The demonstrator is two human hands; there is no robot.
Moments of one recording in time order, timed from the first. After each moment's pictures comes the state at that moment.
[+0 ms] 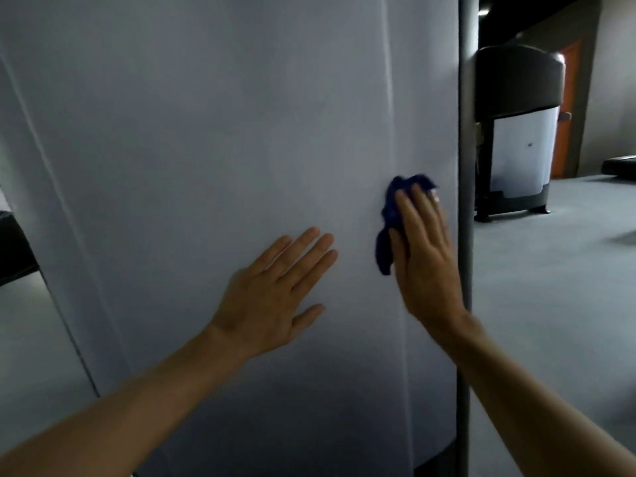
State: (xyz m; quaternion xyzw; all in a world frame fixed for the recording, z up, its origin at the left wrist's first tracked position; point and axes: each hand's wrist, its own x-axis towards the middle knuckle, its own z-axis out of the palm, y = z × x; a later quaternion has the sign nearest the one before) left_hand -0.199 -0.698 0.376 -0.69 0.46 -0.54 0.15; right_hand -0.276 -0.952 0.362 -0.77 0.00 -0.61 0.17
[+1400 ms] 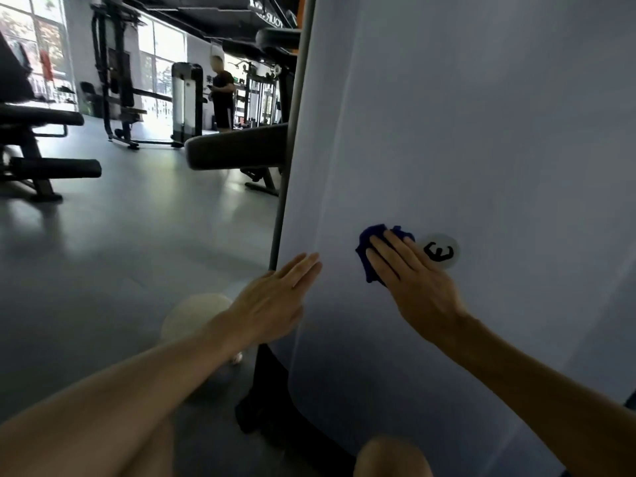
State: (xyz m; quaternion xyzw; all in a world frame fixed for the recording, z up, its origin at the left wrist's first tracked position) left_hand -0.283 -0.476 0.288 -0.96 0.20 -0.20 0.01; right_hand -0.233 -0.760 0.341 -0.81 -0.34 -0.42 -0.22
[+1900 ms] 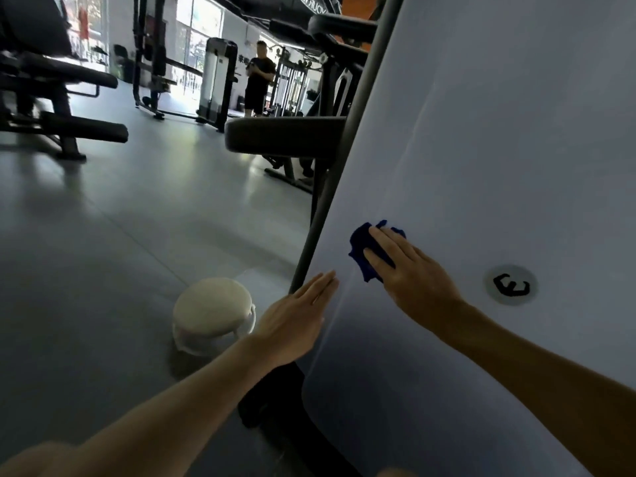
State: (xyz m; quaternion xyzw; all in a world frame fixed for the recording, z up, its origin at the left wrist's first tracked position) left_hand -0.271 -0.453 0.240 -0.95 0.16 -0.19 -0.17; right_hand -0.185 -0.675 0.349 -0.79 -0.42 -0.39 -0.22
